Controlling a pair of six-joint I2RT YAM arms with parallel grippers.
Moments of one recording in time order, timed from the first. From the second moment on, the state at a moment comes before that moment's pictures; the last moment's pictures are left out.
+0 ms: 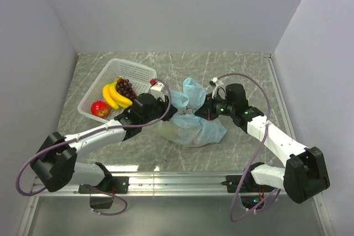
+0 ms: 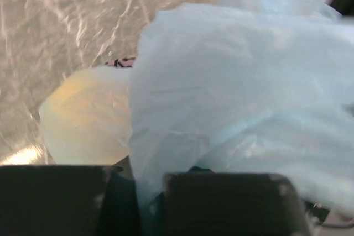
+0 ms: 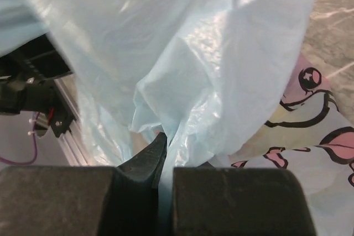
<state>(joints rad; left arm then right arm) -0.75 1.31 0.73 0.23 0.02 -0.48 0.39 1.18 0.73 -0.12 -0.59 0.29</state>
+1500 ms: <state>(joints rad) -0.79 1.18 0.91 -0.19 0.34 0.15 0.40 1.13 0.85 -0.36 -0.48 0.13</state>
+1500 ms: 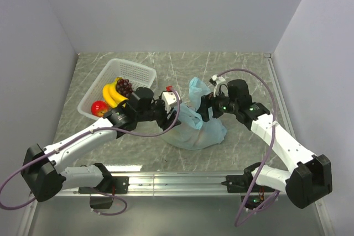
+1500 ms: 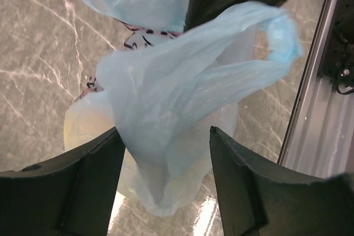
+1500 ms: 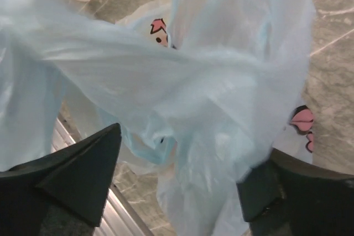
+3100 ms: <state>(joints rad) -0.64 1.43 1.05 -0.09 0.80 -0.03 0.41 1.19 0.94 -0.36 -0.69 -0.02</state>
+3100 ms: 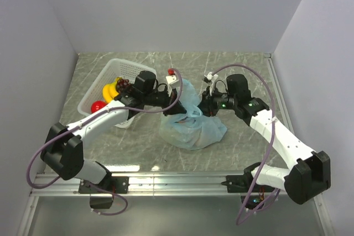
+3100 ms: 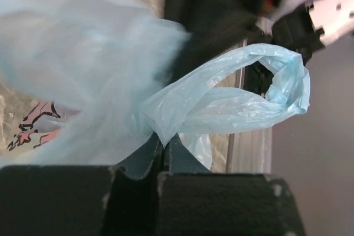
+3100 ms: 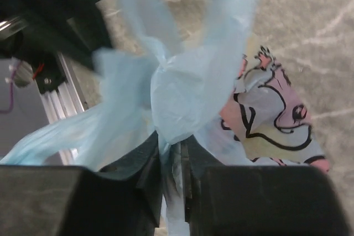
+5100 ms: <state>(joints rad) -0.42 1.67 1.60 -0.49 0.86 0.24 0.45 1.26 0.98 -0.50 -0.90 -0.52</state>
